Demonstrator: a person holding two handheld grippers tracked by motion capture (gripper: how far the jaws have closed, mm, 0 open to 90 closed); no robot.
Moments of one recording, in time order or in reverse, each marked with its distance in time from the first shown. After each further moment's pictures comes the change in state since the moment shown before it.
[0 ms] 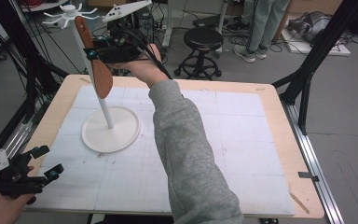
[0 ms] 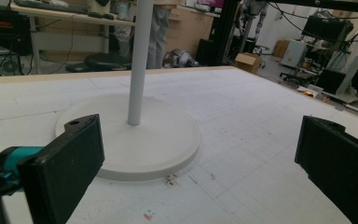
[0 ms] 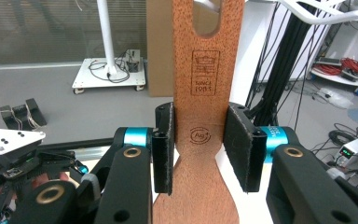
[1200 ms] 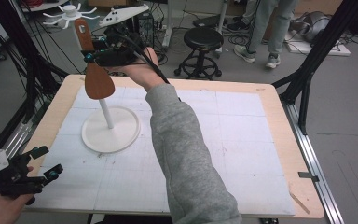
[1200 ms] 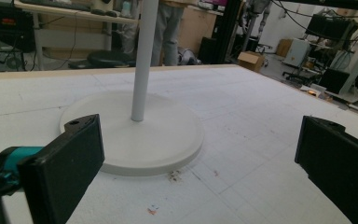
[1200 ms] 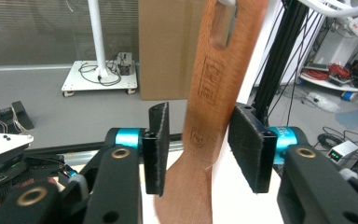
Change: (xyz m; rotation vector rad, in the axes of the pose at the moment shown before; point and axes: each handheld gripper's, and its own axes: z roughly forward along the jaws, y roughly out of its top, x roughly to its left) left arm 0.002 -0.002 -0.002 0.009 0.012 -0.003; right arm 0.006 -0.005 0.007 -0.024 -0.038 -0.019
